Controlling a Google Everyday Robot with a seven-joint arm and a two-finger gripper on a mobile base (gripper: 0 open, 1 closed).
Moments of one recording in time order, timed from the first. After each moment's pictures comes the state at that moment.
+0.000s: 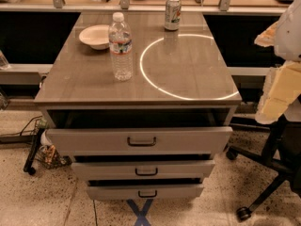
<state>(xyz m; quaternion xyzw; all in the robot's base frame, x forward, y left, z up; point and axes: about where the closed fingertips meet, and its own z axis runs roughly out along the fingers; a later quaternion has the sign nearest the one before) 0.438 -0.216 0.977 -0.60 0.78 -0.04 0.16</state>
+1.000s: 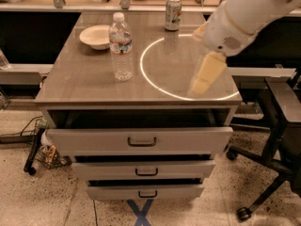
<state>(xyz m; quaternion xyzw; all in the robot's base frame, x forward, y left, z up) 0.538 -0.112 0.939 -0.64 0.72 0.06 0.25</state>
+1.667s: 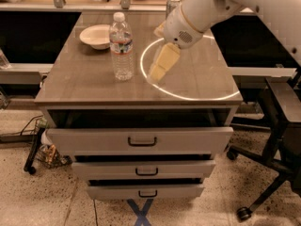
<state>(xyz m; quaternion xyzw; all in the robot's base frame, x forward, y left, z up) 0.608 -0.025 0.921 -0.64 0.69 0.15 0.30</state>
